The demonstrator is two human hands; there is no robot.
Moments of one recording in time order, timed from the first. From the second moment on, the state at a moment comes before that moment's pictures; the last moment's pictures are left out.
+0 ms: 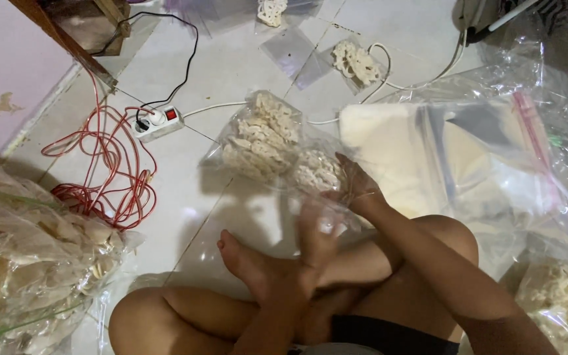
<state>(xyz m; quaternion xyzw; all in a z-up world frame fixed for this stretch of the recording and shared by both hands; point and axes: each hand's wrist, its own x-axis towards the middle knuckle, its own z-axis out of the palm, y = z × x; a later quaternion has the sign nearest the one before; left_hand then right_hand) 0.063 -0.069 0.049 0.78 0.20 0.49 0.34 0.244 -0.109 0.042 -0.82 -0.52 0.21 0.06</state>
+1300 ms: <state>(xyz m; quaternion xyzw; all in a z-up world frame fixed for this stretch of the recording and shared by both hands) 0.081 0.025 -0.005 0.24 0.50 0.40 0.73 0.210 -0.087 0.032 -0.71 -0.62 0.20 0.26</state>
